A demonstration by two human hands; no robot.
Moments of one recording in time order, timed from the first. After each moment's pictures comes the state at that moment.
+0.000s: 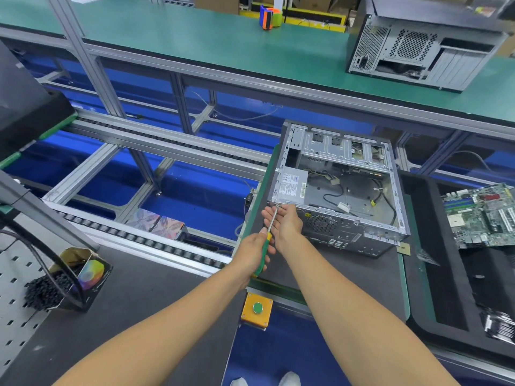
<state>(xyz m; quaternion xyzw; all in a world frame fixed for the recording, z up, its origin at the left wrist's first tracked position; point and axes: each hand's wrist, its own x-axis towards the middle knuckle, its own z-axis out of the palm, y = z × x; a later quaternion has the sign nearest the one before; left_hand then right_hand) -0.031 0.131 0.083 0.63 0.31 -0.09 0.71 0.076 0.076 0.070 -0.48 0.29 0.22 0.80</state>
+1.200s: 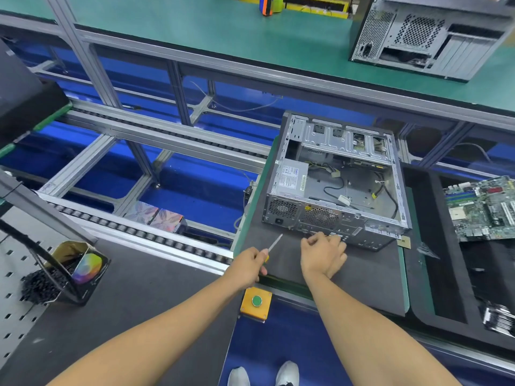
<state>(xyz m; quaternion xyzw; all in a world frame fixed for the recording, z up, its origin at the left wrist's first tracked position) -0.054 0.139 0.029 0.78 0.25 -0.18 0.55 0.046 -0.020 0.000 -0.97 0.14 -0.01 0.20</state>
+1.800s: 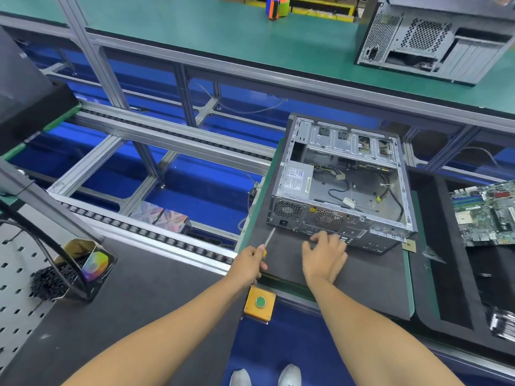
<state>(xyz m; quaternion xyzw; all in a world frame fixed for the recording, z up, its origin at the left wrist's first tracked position) -0.051 0.146 0.008 0.72 0.31 -0.12 0.60 0.042 -0.023 -0.010 -0.98 0.05 -0.05 0.20</state>
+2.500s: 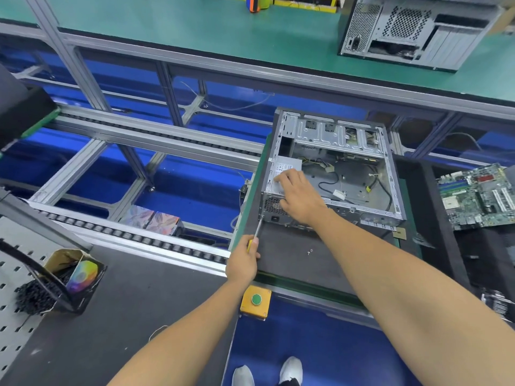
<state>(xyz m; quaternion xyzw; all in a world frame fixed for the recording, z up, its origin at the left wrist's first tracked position) -0.033 0.132 -0.028 0.81 0.31 -0.01 0.50 0.143 0.013 0.074 -0.91 -0.40 -0.04 0.09</state>
